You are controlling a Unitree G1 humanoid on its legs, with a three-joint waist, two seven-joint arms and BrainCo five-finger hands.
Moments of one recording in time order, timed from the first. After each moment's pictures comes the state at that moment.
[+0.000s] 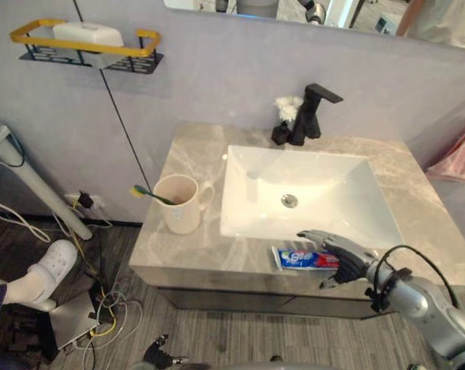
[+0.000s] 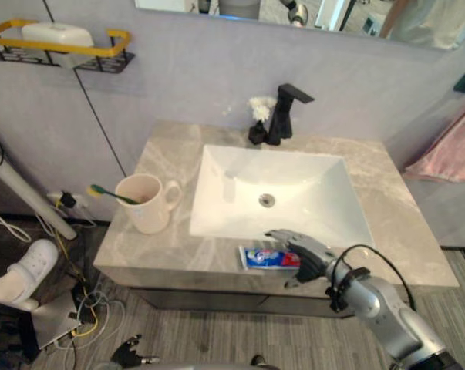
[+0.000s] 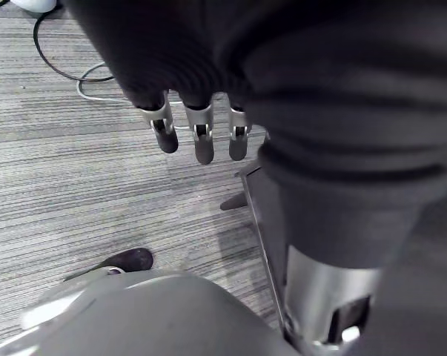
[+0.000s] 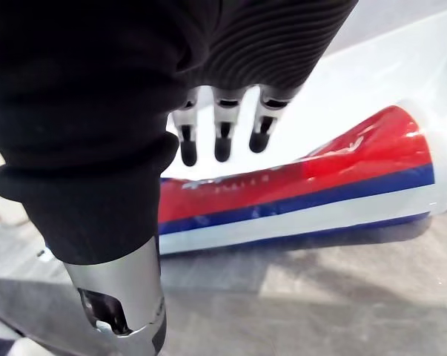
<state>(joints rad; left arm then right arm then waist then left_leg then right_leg) 0.13 0.21 -0.09 1.10 0.15 -0.13 0.02 0.16 -0.83 0.19 -0.20 -0.37 -0.26 0.22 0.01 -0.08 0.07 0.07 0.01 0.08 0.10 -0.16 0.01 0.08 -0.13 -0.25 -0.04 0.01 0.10</state>
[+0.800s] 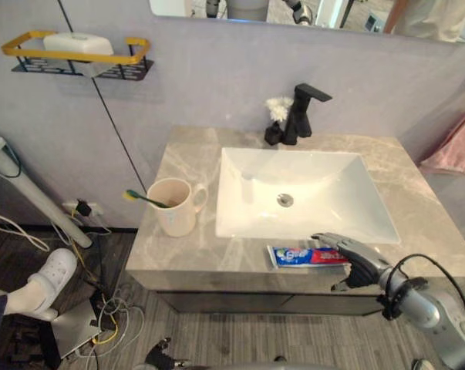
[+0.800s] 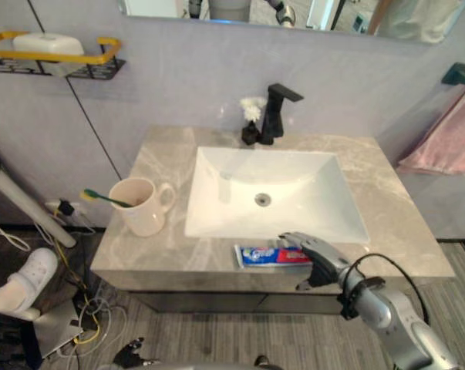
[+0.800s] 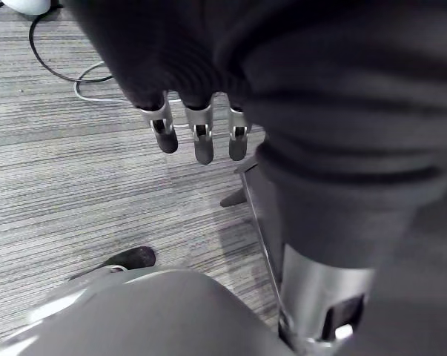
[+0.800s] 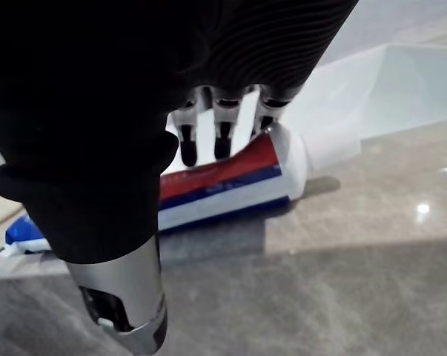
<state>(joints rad) 0.13 0.20 -0.09 1.10 0.15 -0.12 0.00 0.27 -0.77 0.07 -0.22 -0.44 -0.24 0.21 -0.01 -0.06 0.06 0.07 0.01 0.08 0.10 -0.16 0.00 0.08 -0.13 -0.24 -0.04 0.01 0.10</state>
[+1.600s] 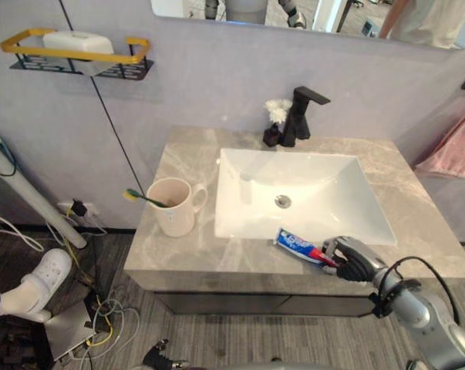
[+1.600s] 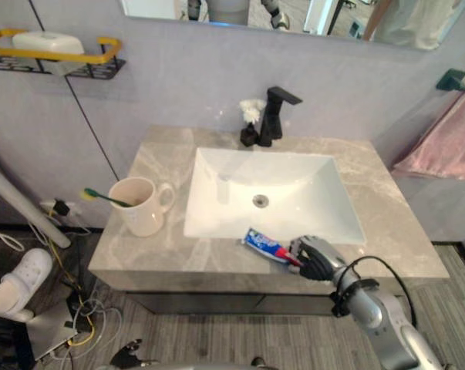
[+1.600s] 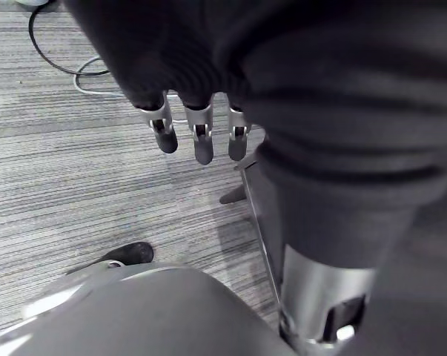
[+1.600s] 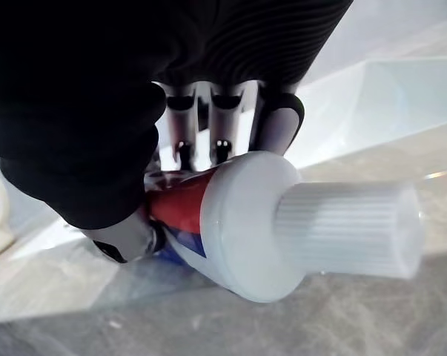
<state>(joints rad) 0.13 0.21 -0.09 1.10 0.12 -0.12 0.00 0.26 -0.67 0.05 -0.21 -0.46 -0.23 0.19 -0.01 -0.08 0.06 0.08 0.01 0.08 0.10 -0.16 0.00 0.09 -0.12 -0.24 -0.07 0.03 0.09</state>
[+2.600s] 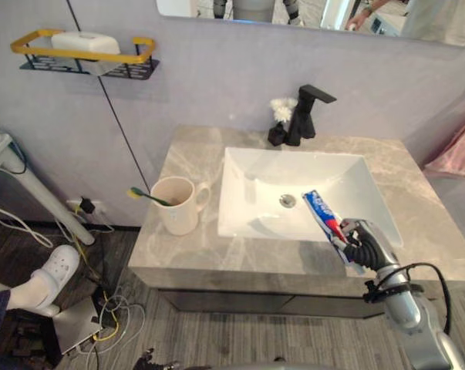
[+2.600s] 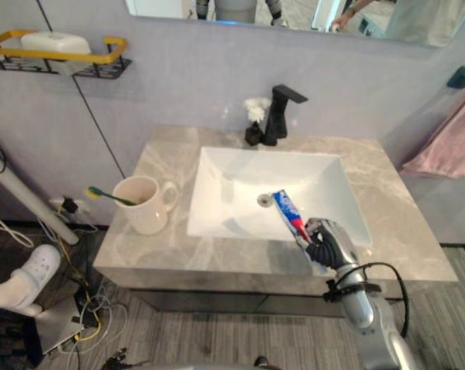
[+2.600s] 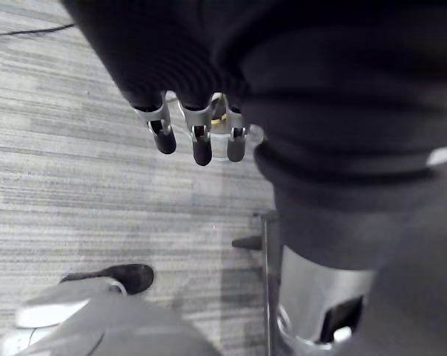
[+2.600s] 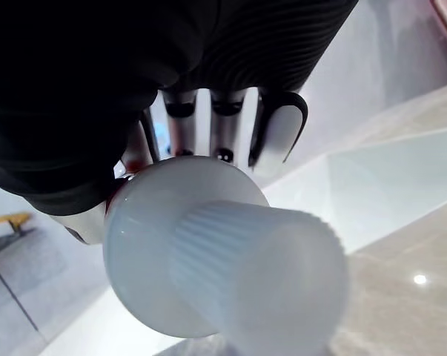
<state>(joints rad) 0.18 0.18 0.19 1.08 0.08 -0.12 0.08 0.27 -0.43 -0.07 -0.22 -0.52 -0.23 -0.08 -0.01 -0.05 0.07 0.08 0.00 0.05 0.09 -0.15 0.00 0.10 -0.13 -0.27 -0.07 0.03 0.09</state>
